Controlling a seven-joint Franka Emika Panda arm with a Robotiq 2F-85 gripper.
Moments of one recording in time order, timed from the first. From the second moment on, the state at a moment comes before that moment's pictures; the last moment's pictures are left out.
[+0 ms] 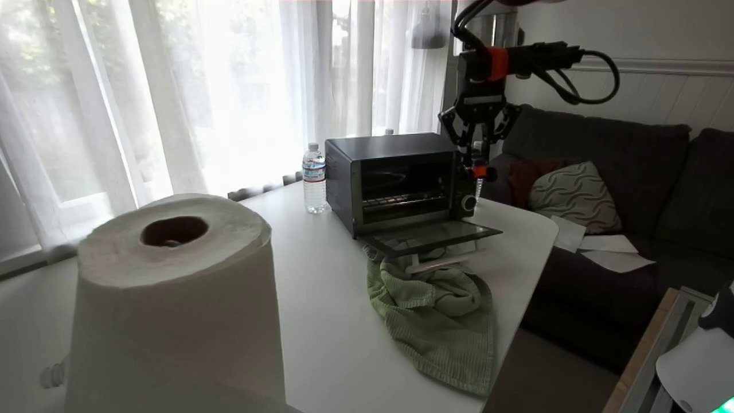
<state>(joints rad) -0.02 -0.34 0.09 -2.59 -0.13 2.19 0.80</state>
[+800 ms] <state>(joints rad) -0.03 -0.20 0.11 -2.60 -0.13 2.41 1.02</state>
